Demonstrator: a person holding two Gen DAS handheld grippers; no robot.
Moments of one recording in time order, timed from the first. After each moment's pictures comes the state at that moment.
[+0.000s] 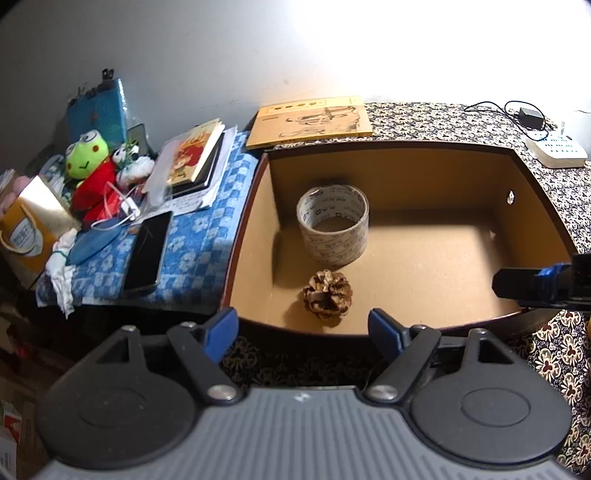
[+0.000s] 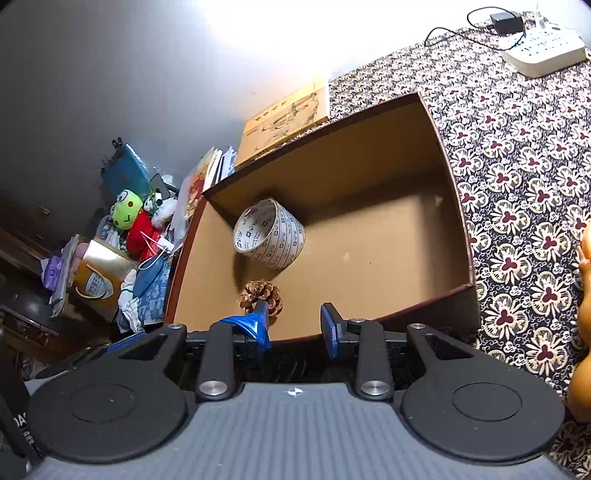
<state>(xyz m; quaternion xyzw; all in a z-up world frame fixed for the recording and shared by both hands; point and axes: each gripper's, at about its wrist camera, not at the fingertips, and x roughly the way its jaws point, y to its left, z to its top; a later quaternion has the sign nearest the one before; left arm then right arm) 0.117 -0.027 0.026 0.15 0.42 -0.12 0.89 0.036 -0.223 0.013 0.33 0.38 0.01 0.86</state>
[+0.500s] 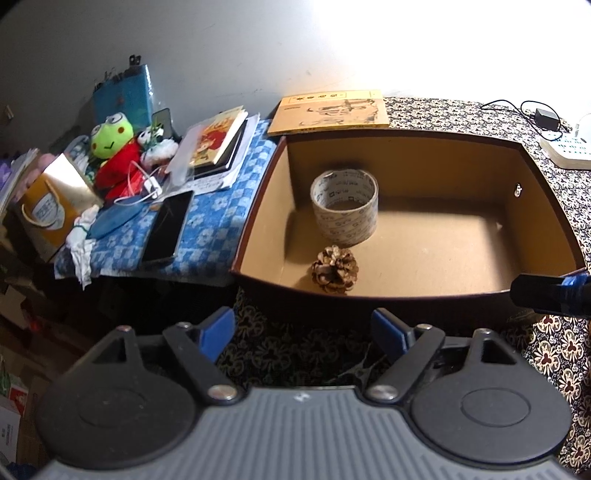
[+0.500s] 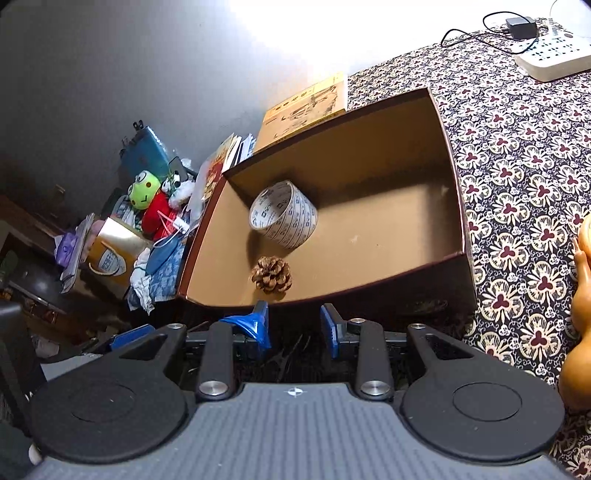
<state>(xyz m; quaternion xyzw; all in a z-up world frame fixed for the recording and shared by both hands) 0.089 -0.027 0.025 0.15 0.43 -0.07 0.89 0.014 -0.217 0.015 0.31 0.39 0.05 0.87</state>
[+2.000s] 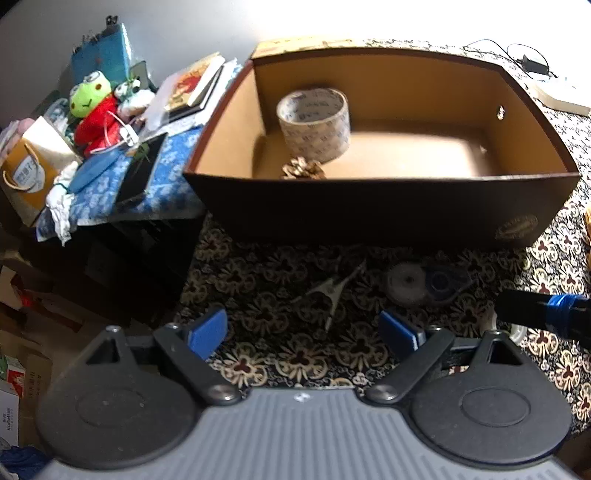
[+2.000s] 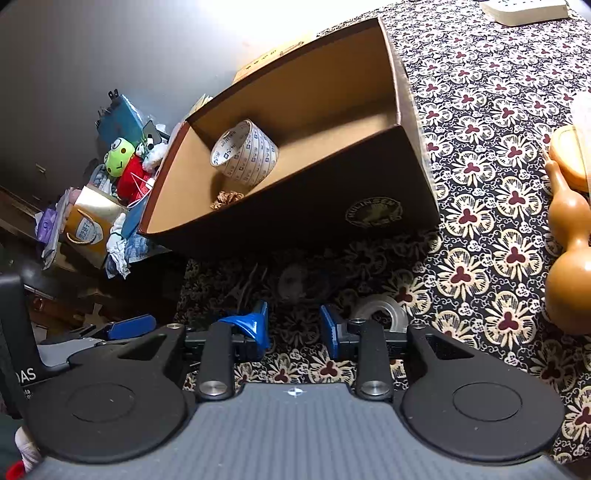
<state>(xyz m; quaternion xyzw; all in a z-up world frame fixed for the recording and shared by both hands) 0.057 -0.039 -0.023 0.16 0.49 -0.09 0.85 -0.028 -0.210 -0.026 0.31 0.43 0.02 0.84</state>
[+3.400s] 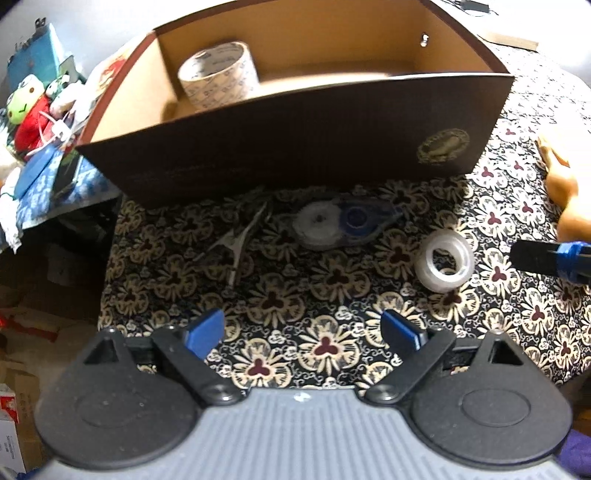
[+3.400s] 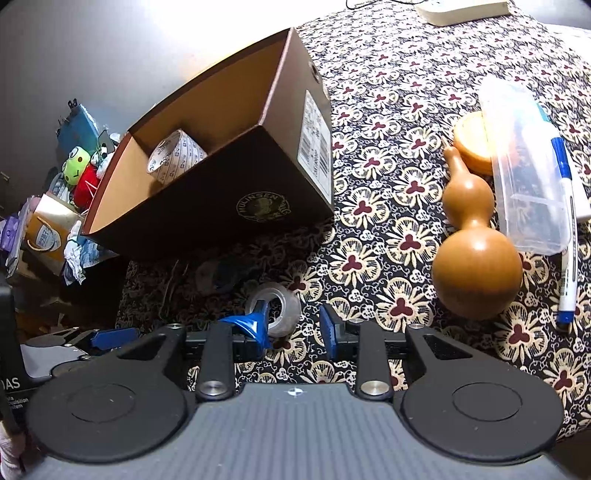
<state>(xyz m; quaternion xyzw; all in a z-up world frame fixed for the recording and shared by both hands) 0.032 -0.079 -0.058 0.19 0.54 -0.16 0.81 -0.066 -0.249 -0.040 0.29 0.44 -0.04 0.85</state>
